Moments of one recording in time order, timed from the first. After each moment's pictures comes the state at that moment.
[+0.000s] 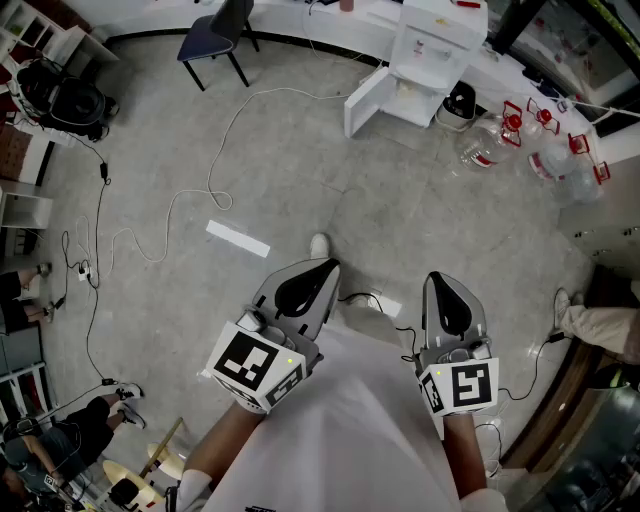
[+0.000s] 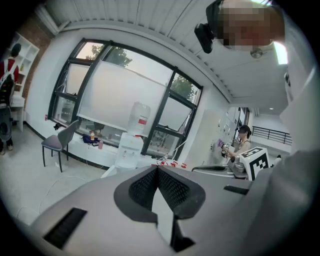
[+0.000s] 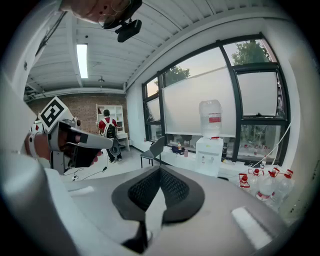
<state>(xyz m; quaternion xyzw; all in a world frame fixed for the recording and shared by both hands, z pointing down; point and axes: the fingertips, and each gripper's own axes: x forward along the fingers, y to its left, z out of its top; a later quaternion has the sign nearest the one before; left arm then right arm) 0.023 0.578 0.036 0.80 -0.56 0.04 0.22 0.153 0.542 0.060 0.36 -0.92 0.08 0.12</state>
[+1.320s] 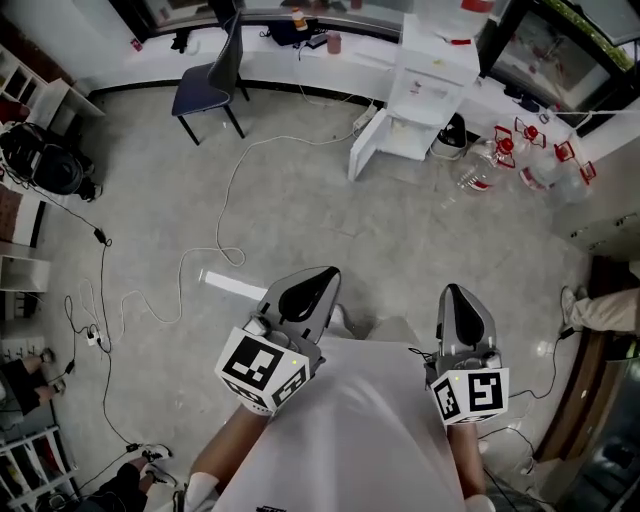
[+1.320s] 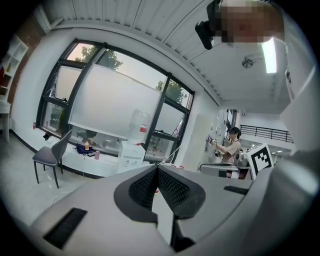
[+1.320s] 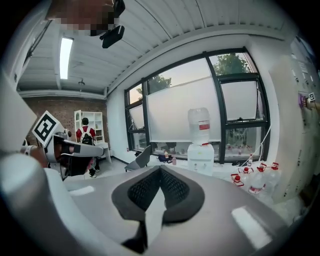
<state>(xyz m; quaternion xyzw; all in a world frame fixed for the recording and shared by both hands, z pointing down) -0.113 0.532 0.017 0.84 -0.52 0.02 0.19 0.058 0.508 0.027 0.47 -0.87 0.09 0.08</state>
